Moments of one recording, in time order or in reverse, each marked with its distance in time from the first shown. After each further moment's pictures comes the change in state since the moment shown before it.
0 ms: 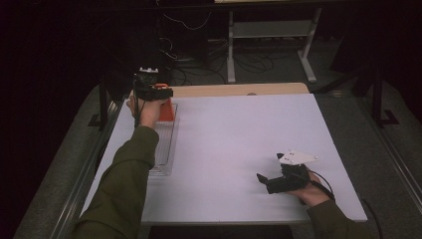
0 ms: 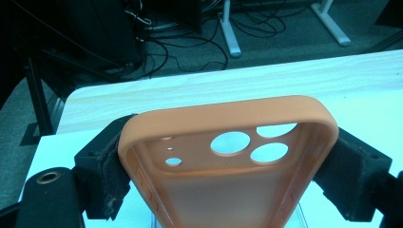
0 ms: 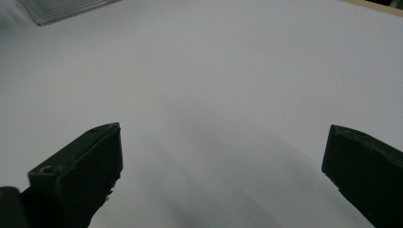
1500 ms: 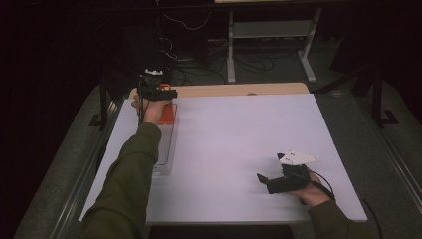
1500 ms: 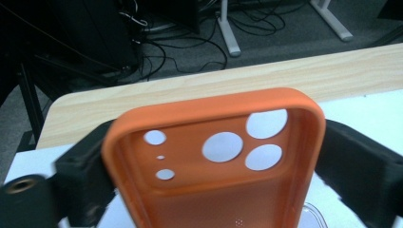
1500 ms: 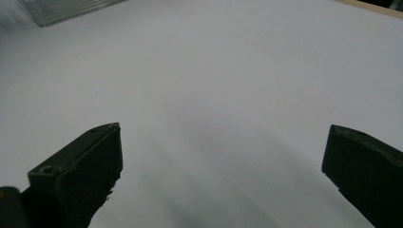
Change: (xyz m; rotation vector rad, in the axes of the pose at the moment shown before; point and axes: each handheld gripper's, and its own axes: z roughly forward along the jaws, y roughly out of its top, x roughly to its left) left arm 0.000 -0.005 0.036 -0.004 -0.013 0.025; right arm 0.000 0.000 -0.002 -0.001 0.004 0.005
